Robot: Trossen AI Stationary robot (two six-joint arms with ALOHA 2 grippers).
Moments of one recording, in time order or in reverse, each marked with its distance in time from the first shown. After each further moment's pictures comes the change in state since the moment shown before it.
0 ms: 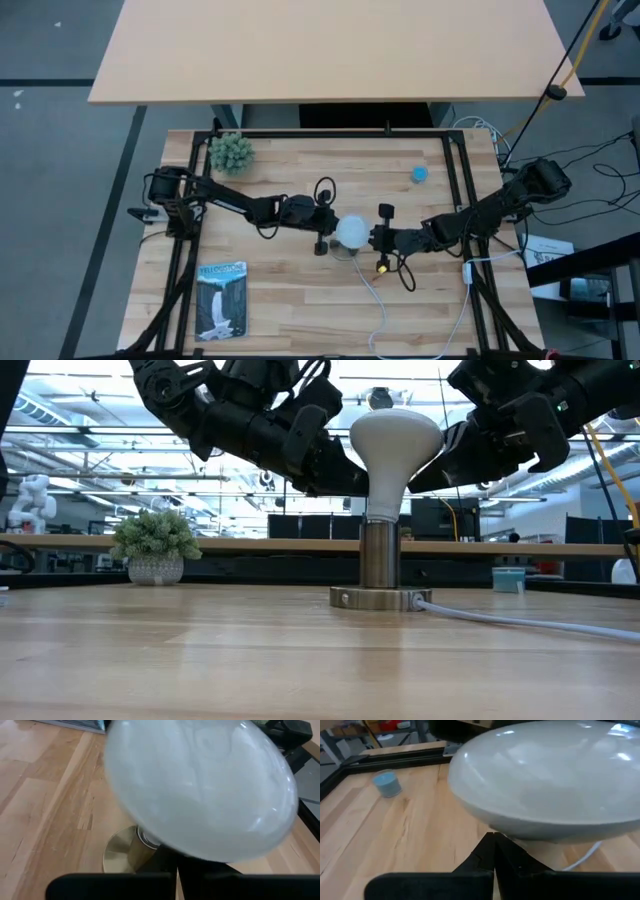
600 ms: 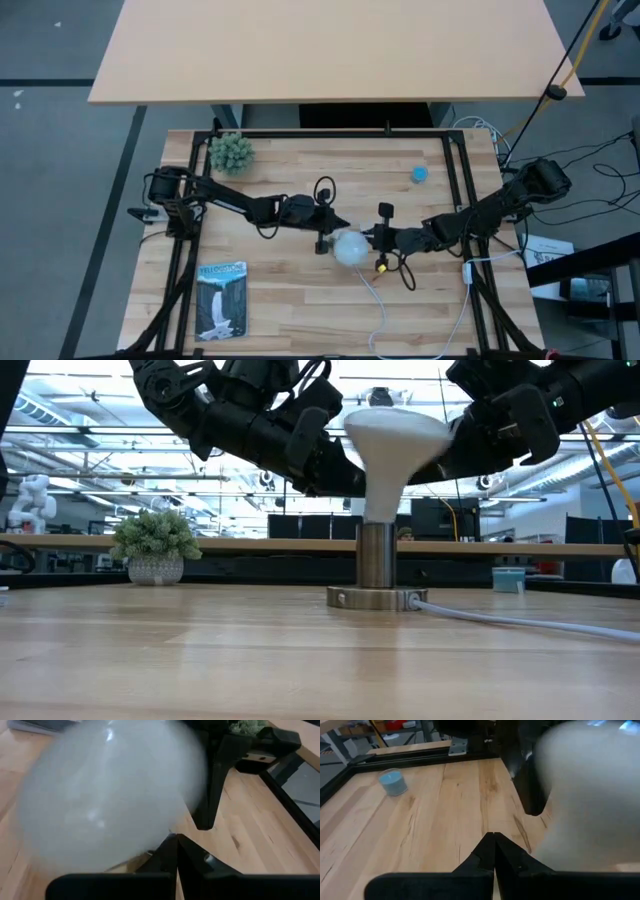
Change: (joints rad) left arm 0.003 0.000 0.000 0.000 -0.027 -0.004; right arm 0.000 0.000 0.000 0.039 0.014 -0.003
